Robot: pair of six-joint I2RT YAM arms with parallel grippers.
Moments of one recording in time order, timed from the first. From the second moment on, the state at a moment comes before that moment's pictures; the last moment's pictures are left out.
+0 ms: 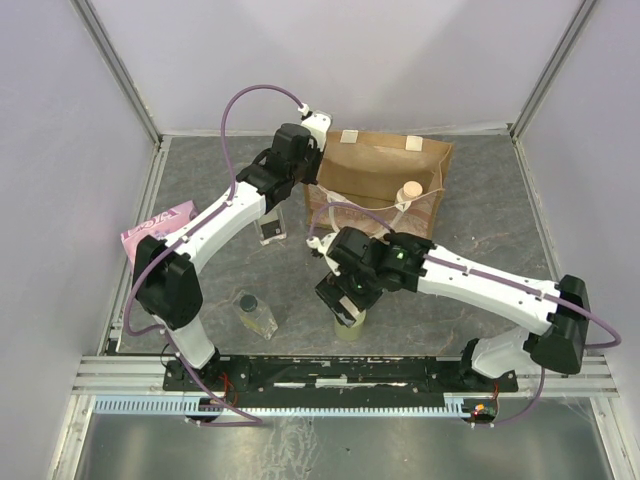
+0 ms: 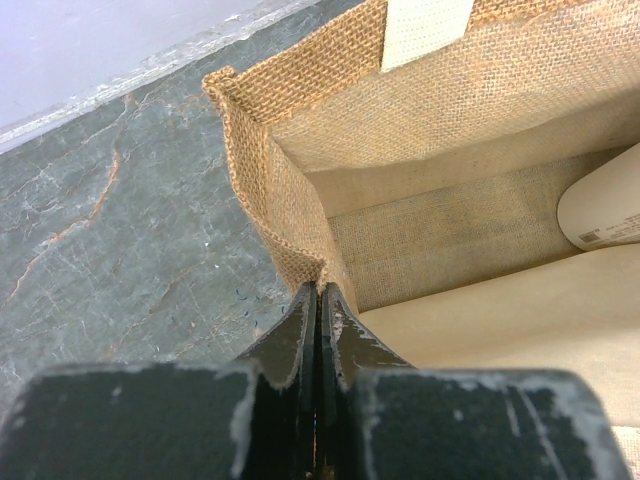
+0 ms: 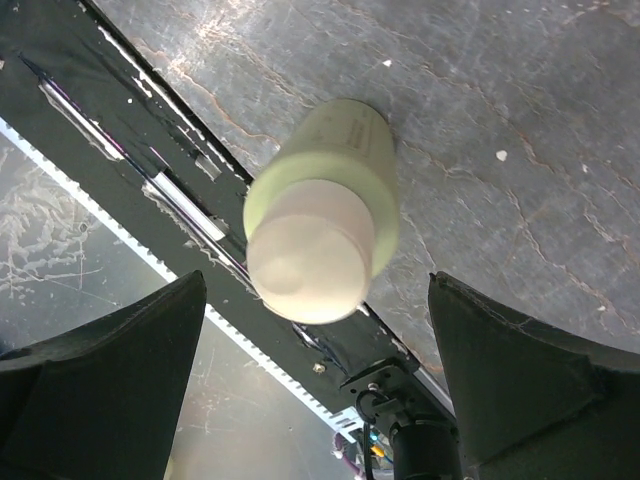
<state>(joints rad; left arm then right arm) -0.58 1.73 1.53 -0.29 -0.15 0.02 1.09 1.40 1.30 -1.02 -0.02 0.28</state>
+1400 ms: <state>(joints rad) -0.58 1.74 1.54 -0.28 -0.15 0.01 1.12 1.55 1.24 -1.07 0.05 0.27</state>
